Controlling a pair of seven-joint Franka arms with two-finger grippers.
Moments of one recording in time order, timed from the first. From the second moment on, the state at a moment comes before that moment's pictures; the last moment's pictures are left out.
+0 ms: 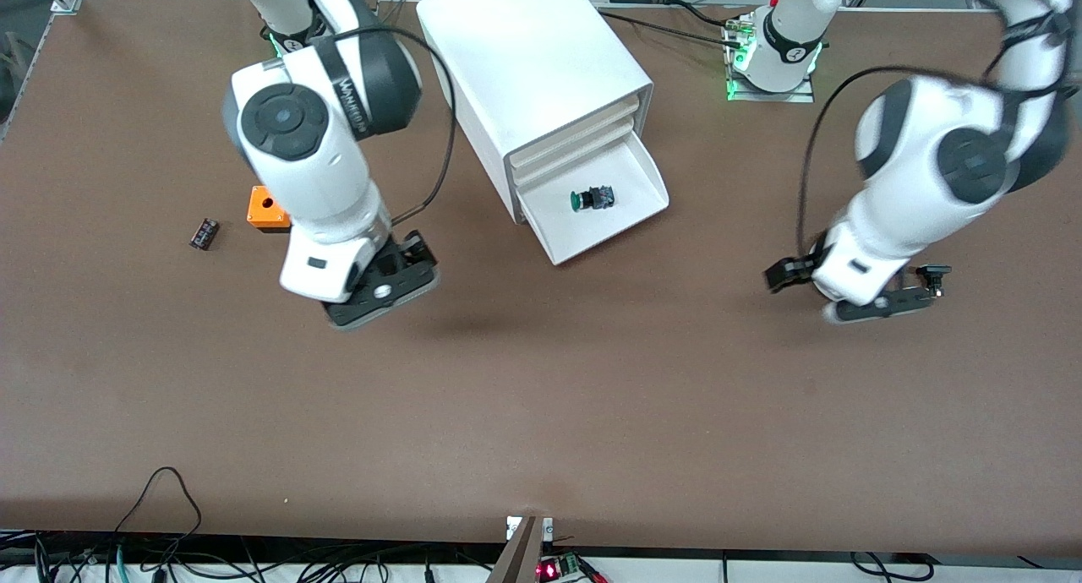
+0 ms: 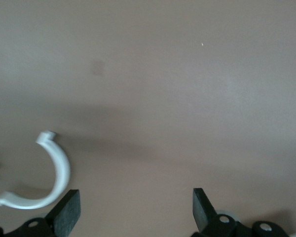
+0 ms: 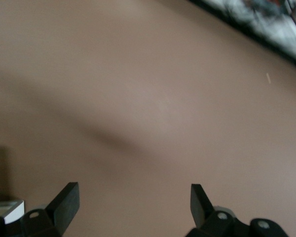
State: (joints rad) left arm -0.13 0.28 -0.11 -1.78 0.01 2.06 -0.50; right arm 0.50 0.50 -0.06 -1.27 -0.08 1.83 0.09
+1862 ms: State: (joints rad) left arm -0.37 0.42 -0.45 -2.15 0.00 2.40 -0.90; right arm 0.04 0.06 -0.09 -1.66 -0.07 1.72 -0.02
